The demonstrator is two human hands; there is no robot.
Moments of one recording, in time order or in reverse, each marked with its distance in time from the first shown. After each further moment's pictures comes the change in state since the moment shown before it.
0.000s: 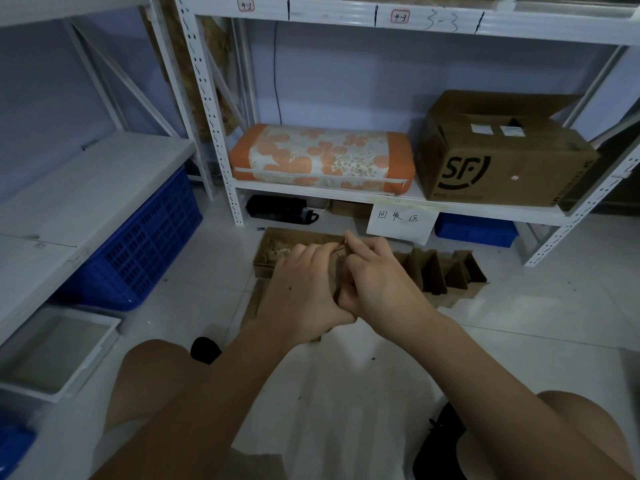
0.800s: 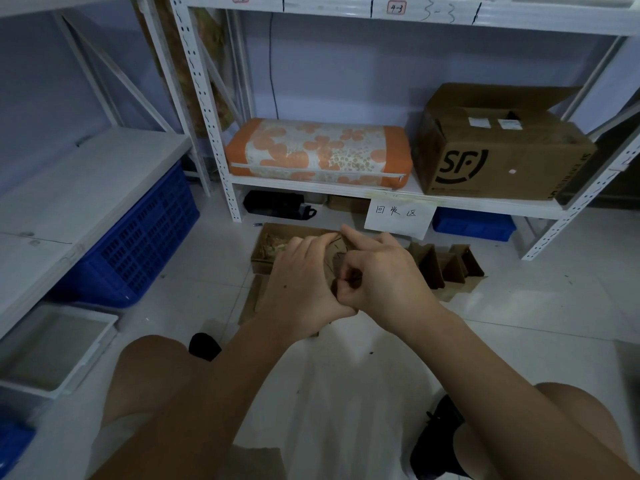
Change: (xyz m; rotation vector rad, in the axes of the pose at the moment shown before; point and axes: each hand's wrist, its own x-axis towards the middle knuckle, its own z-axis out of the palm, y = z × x) left_hand -0.001 0.004 0.004 -0.071 0.073 0.007; right_hand -0.006 0.005 0.001 0.061 0.173 -0.057
